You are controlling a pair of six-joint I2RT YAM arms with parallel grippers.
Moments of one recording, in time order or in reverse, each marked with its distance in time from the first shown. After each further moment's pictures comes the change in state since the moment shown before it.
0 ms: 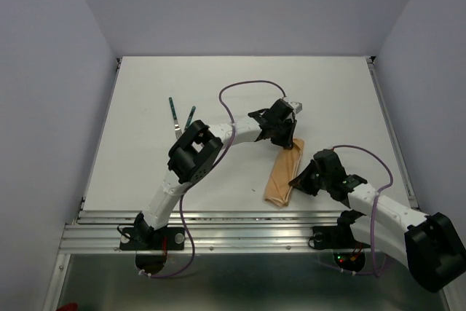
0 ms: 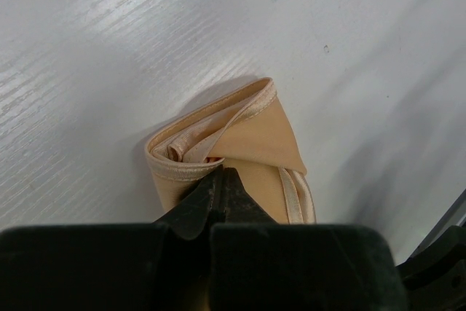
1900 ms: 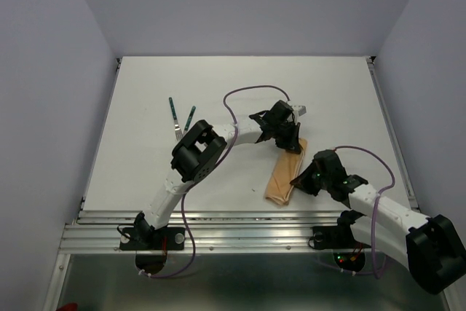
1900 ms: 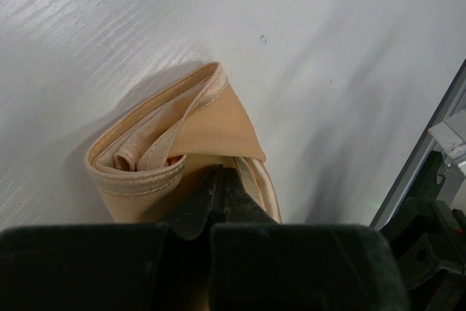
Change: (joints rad) left arm 0.005 0.047 0.000 0.101 0.195 -0.052; right arm 0.000 -0.007 -0.004 0.004 0.000 0.049
